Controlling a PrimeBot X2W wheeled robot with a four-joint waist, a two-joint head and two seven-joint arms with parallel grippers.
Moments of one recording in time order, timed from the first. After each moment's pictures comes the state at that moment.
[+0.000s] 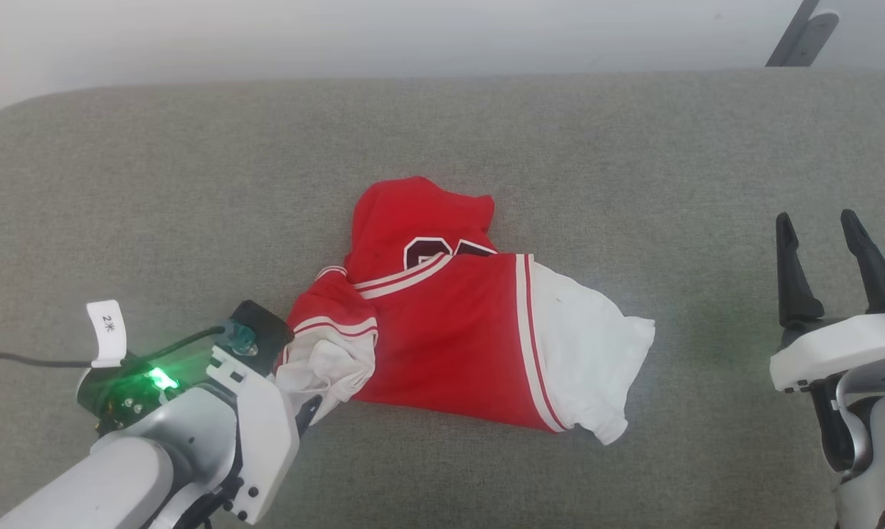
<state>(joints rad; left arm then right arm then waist) -0.43 0.79 -0.75 -0.18 -0.70 0.18 0.65 -0.28 -0.17 -0.14 0.22 0.16 0.13 -0.15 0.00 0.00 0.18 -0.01</state>
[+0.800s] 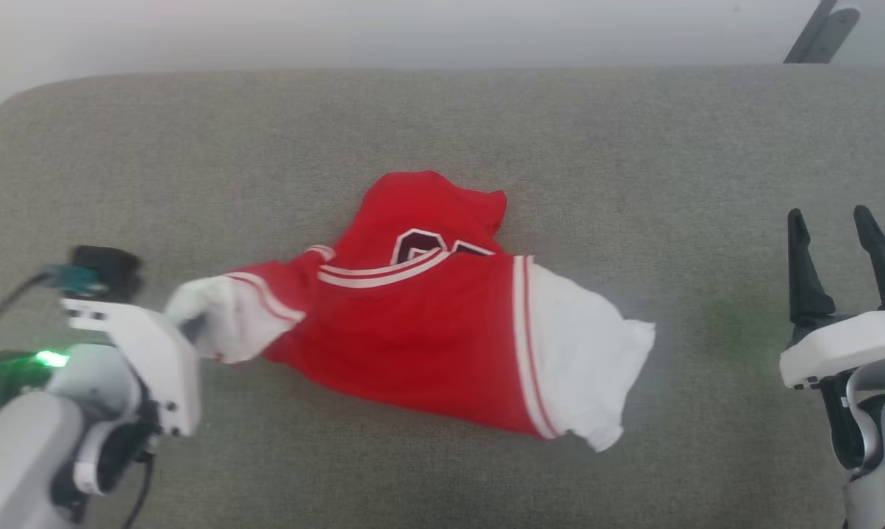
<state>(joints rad) -0.39 0.76 -0.53 0.00 -0.87 0.29 0.47 -0.28 -0.18 -0.16 0.20 0.15 0.13 -0.13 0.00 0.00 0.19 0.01</state>
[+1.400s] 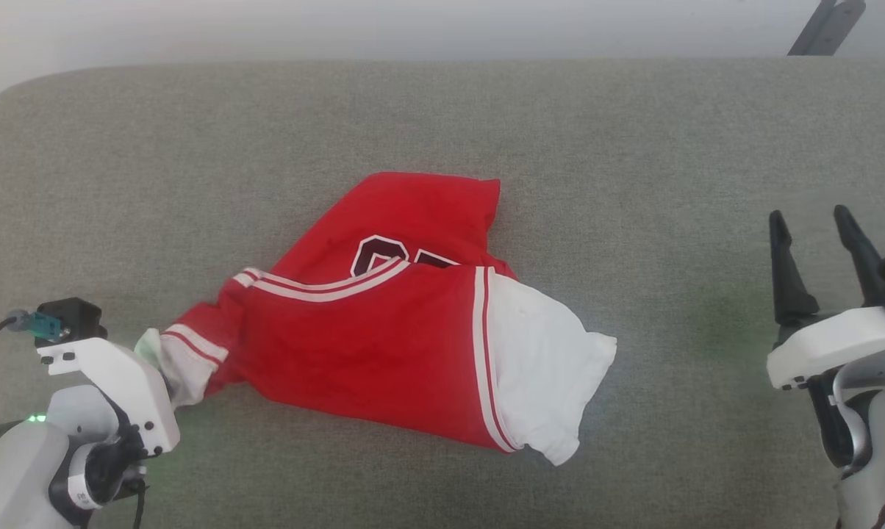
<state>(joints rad) -0.35 0.66 -0.46 0.32 -1.01 0.23 0.41 -0.29 -0.19 -0.12 0.22 0.17 0.13 -0.12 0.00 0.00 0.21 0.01</state>
